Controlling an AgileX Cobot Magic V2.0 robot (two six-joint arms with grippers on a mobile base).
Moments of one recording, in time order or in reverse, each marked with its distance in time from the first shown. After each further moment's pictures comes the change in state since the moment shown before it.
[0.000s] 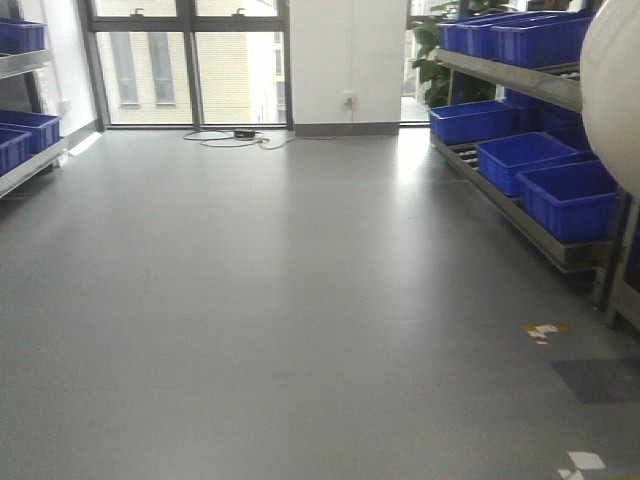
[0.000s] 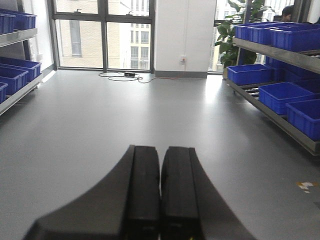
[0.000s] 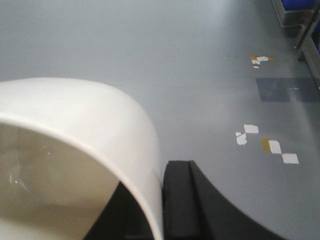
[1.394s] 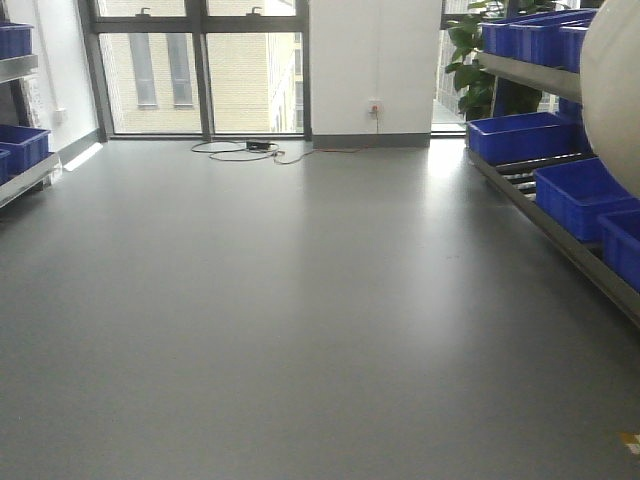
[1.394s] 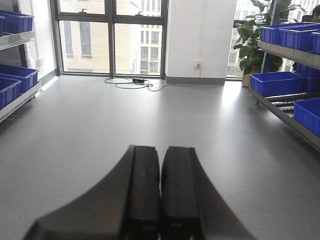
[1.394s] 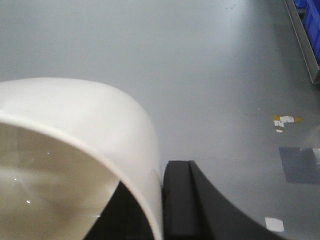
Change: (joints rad) left arm 0.000 0.000 0.000 0.000 0.000 0.000; right arm 0.000 0.000 0.000 0.000 0.000 0.000
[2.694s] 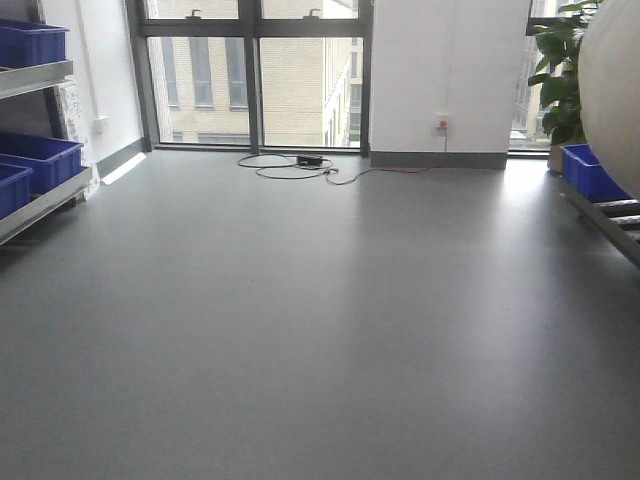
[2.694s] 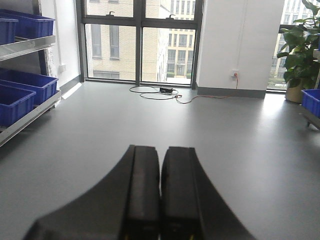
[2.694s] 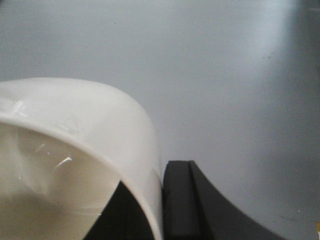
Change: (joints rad) left arm 0.000 0.000 0.000 0.000 0.000 0.000; right arm 0.000 0.000 0.000 0.000 0.000 0.000
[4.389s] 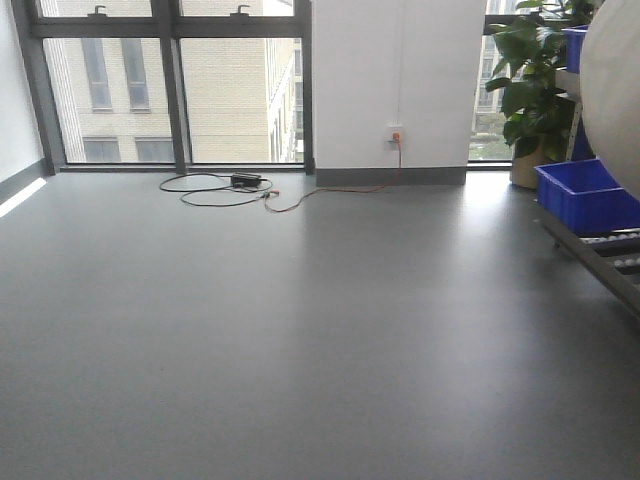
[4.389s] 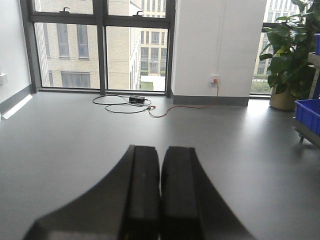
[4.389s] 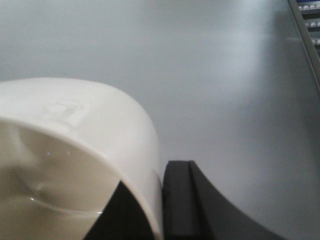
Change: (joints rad) left arm 0.000 0.000 0.000 0.000 0.000 0.000; right arm 0.000 0.000 0.000 0.000 0.000 0.000
